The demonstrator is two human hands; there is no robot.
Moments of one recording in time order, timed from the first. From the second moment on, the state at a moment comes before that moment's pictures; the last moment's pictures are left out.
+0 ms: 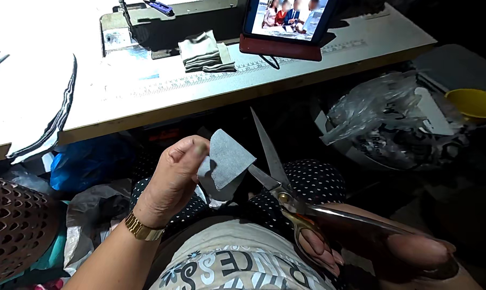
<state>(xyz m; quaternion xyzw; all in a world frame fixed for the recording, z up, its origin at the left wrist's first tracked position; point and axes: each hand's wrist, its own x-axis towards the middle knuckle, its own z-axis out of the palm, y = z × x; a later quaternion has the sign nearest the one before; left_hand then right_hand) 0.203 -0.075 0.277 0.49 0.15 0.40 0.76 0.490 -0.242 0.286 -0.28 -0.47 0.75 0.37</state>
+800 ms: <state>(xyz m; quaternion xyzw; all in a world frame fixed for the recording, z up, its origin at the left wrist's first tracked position) 0.210 -0.082 0.282 0.58 0.19 0.40 0.69 0.481 -0.236 0.285 -0.28 -0.45 0.76 0.38</state>
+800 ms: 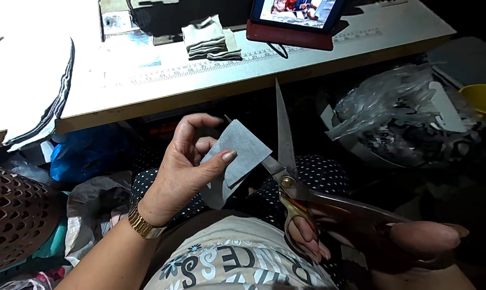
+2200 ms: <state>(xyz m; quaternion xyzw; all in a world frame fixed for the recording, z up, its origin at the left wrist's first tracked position) 0.197 -0.041 0.267 0.71 0.16 0.23 0.65 0.453 -0.242 0.265 -0.34 -0.43 0.72 0.42</state>
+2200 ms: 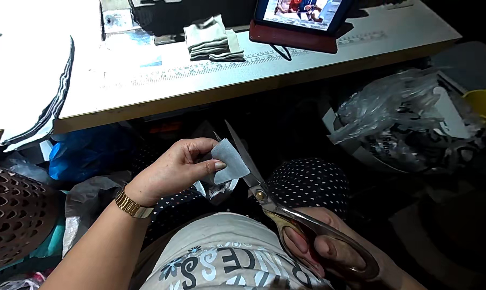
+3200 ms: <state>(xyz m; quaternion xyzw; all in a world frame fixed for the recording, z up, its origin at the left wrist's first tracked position) 0.214 -0.068 0.264 0.72 0.16 0.24 0.64 0.451 -0.239 0.255 -0.32 -0.45 0.73 0.41</state>
